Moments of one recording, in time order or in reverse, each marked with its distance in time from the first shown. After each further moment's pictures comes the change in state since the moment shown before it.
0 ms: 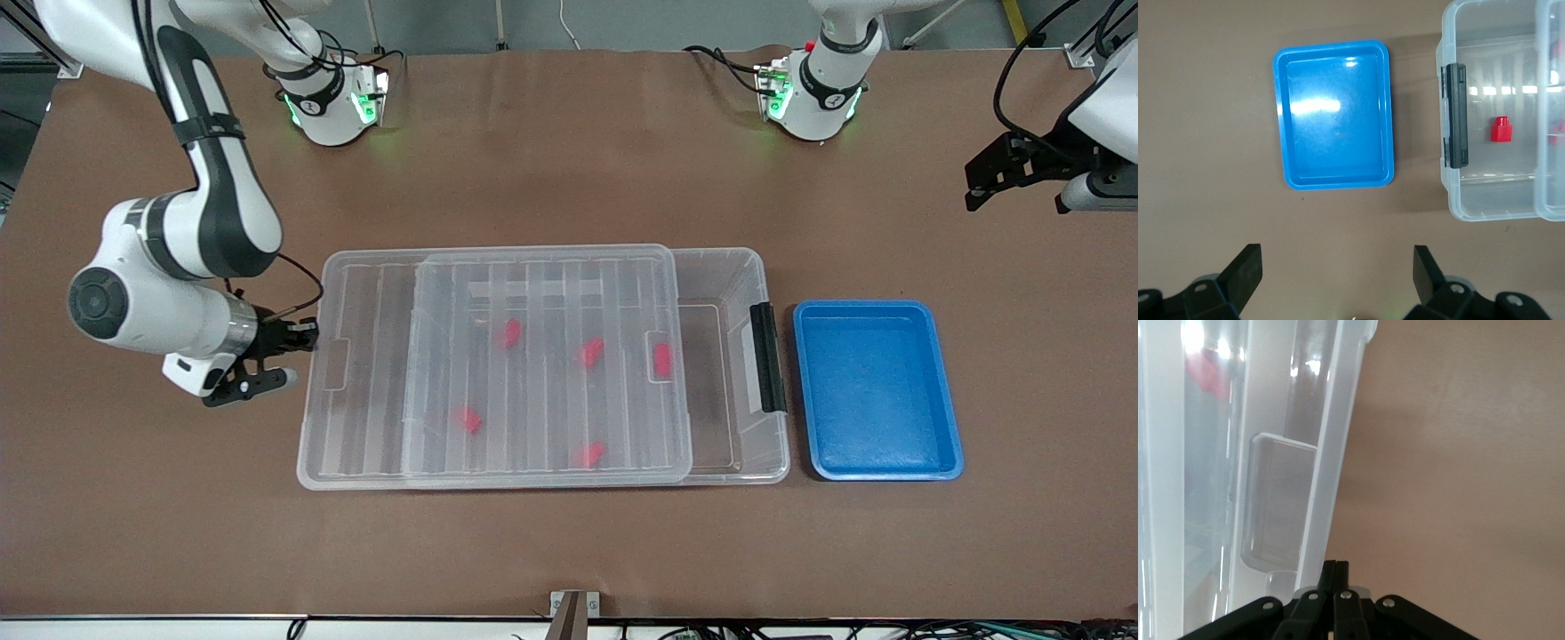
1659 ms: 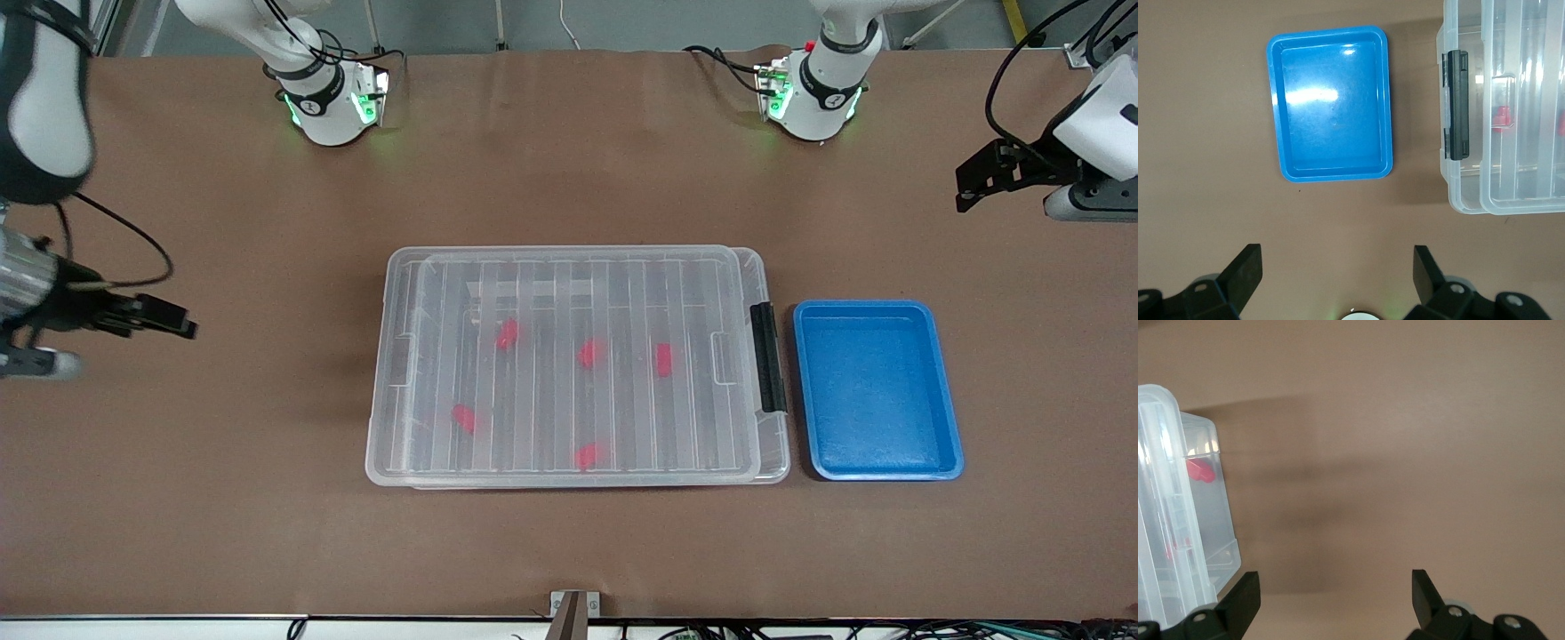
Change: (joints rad) left arm 0.001 0.015 -0.002 -0.006 -0.004 -0.011 -0.001; right arm -0.022 -0.152 -0.268 0.274 -0.026 -0.303 0.135
